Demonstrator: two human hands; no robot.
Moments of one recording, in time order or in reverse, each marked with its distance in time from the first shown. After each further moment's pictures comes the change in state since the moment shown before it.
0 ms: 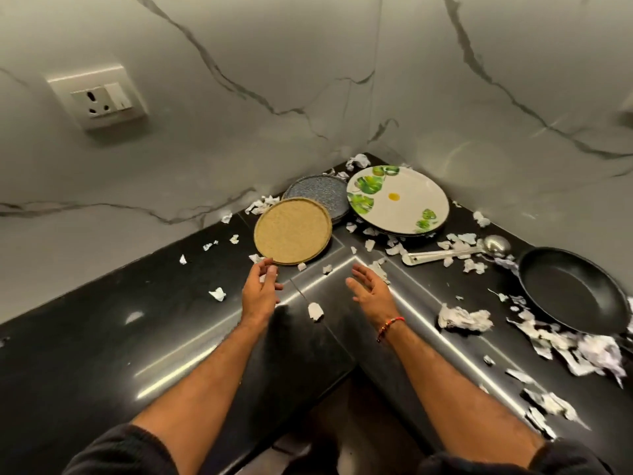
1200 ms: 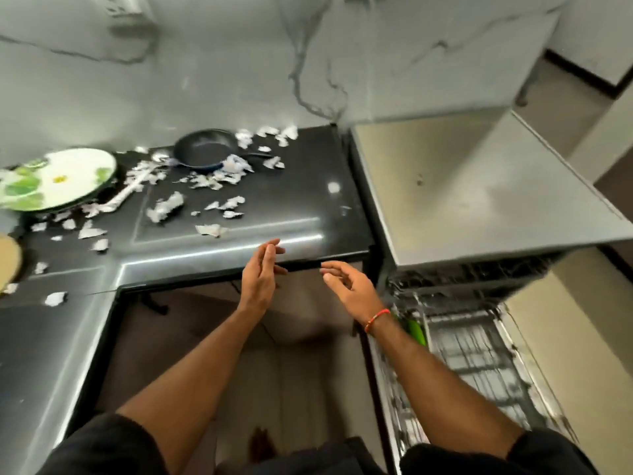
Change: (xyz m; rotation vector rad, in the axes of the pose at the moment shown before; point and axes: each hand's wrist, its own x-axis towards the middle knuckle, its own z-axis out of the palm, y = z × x) left_hand -0.459 -0.017 0.126 0.060 -1.147 0.313; right_hand -0.542 0.168 -0.128 0.080 0.860 -0.041
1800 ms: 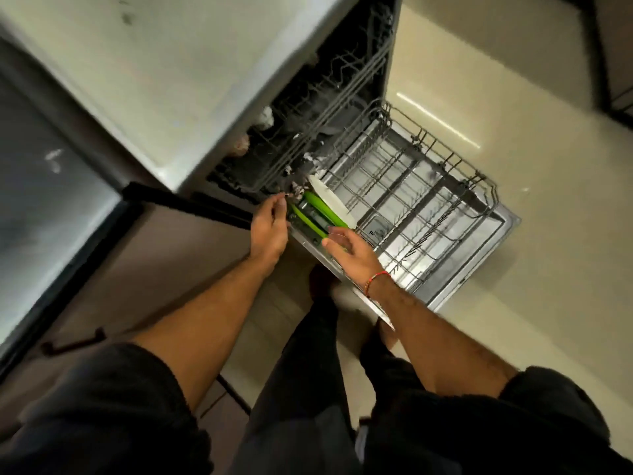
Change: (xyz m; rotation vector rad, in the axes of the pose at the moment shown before) left_hand -0.064 -0.148 0.344 0.507 -0.658 -0.116; right_hand -0.125 0.280 -0.153 0.389 0.565 0.547
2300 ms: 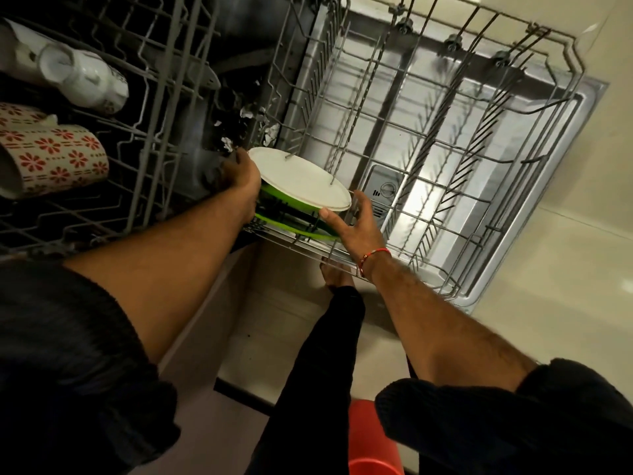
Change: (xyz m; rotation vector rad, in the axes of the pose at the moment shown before) left_hand 0.265 -0.107 0.174 0.235 -0.001 -0.410; right_hand 0.198 0.148 -0.002 0.382 0.369 0.213
